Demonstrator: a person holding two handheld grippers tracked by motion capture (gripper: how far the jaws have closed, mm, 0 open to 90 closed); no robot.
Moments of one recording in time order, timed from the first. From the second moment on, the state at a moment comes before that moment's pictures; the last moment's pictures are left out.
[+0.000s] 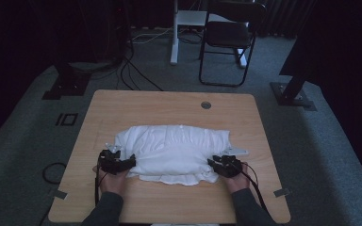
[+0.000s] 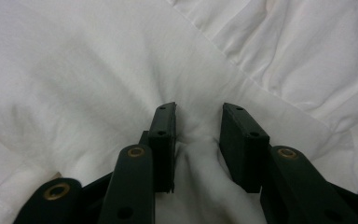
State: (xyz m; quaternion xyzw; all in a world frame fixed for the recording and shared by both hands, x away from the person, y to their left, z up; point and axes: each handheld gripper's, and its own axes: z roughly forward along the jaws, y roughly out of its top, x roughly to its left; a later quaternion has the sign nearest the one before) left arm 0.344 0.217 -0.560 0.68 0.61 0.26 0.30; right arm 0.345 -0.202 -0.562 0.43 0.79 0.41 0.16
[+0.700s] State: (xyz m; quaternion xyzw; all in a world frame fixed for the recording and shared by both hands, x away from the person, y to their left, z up) left arm 0.341 0.231 -0.559 0.67 0.60 0.19 0.39; right arm 0.344 -0.201 -0.562 0.42 0.79 0.42 0.16
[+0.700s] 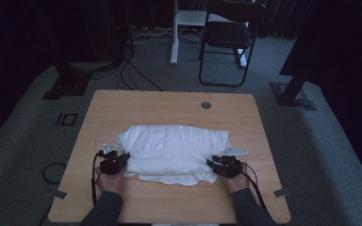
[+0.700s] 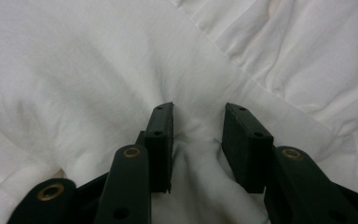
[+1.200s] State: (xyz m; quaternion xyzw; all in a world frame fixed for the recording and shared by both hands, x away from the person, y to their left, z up) left arm 0.338 0.235 -0.514 0.66 0.56 0.23 0.45; right arm 0.355 -0.163 -0.506 0.36 0.78 0.47 0.18
